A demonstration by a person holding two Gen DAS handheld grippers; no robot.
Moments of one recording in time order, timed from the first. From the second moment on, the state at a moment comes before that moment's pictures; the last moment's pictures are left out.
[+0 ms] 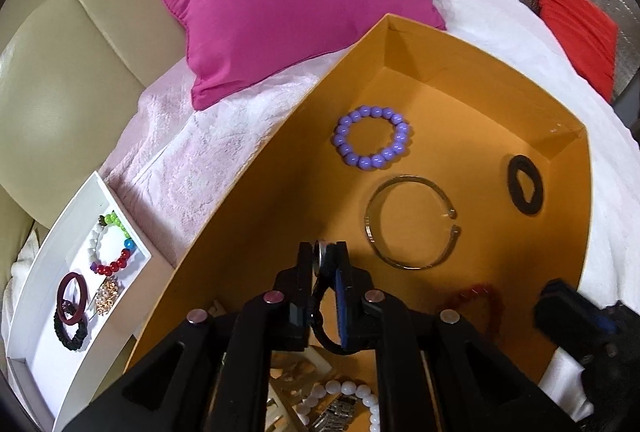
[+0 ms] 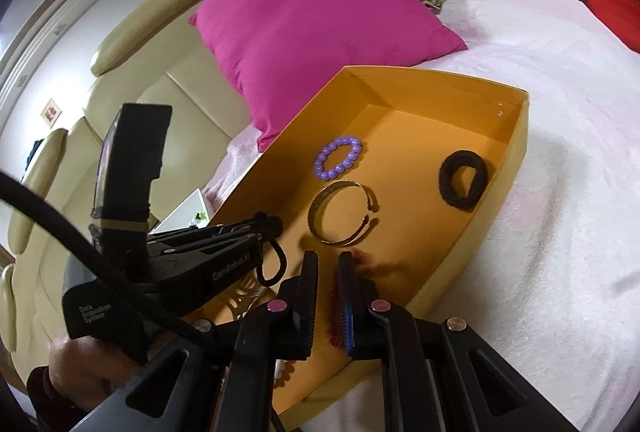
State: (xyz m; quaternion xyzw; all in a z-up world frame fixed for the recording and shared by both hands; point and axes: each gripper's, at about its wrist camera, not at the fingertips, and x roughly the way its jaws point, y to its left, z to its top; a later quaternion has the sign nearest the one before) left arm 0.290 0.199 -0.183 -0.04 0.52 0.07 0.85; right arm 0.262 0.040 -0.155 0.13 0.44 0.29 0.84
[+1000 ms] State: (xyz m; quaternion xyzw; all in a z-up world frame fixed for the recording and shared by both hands) left arm 0.213 0.186 -0.101 0.04 0.40 0.16 0.90; right arm 0.249 -0.005 -0.124 0.15 0.40 0.27 0.86
